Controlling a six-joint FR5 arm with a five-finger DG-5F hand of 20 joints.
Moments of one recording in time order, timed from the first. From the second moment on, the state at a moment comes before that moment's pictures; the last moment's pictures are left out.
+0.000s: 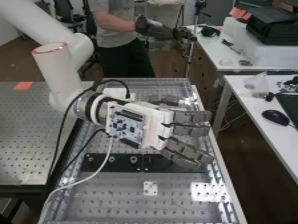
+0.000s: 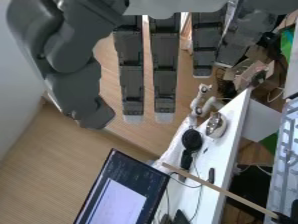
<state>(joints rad) 1.47 -2.07 -1.76 -2.36 -1.16 0.30</state>
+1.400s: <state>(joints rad) 1.46 -2.28 -1.59 -2.44 -1.19 0.58</state>
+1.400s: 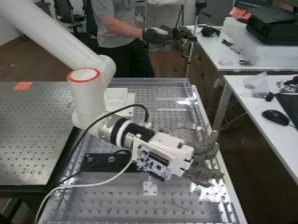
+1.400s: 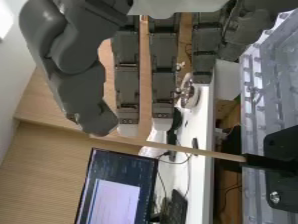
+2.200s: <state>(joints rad) 1.46 -2.28 -1.55 -2.49 -1.21 0.50</state>
